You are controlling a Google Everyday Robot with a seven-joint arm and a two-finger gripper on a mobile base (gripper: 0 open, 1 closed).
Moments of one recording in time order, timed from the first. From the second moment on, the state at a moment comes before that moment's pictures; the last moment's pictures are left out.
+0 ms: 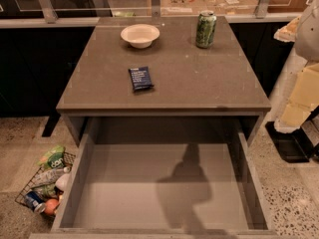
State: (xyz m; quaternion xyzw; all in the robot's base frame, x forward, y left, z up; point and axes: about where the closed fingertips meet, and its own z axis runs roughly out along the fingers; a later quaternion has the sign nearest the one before) arm 0.438 -0.214 0.985 -0.60 0.78 -0.05 0.17
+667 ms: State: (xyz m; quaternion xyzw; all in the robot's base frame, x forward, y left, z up) arm 0.464 -0.234 0.984 -0.58 0.79 -0.04 0.20
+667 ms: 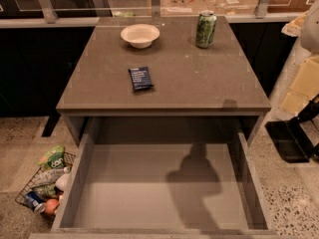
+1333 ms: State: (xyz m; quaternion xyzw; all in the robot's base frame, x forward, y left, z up) arm 0.558 -0.295 0.982 -0.45 0.83 -0.02 0.33
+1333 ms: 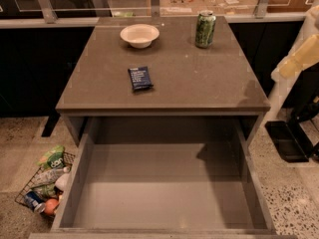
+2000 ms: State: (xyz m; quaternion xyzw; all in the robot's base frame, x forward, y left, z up) arm 0.614 -0.281 0.975 -0.40 0.77 0.04 0.50
